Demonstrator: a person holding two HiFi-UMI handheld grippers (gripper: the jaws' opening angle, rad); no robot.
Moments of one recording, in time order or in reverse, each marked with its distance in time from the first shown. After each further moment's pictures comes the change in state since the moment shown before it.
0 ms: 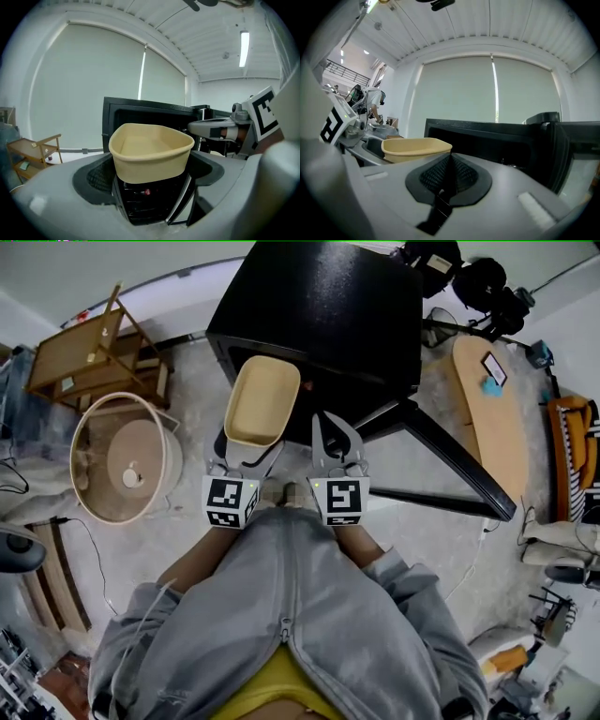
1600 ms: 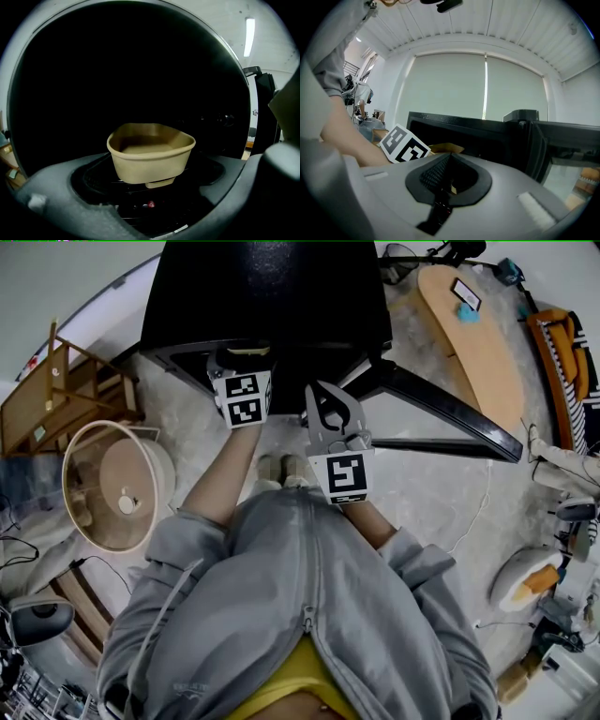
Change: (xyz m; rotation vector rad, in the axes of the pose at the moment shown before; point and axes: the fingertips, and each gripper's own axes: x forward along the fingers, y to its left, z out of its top) left arm 0.205 0.014 -0.002 0.045 0.062 0.011; right arm -0.002 -0.048 -0.014 -0.020 0.057 -0.153
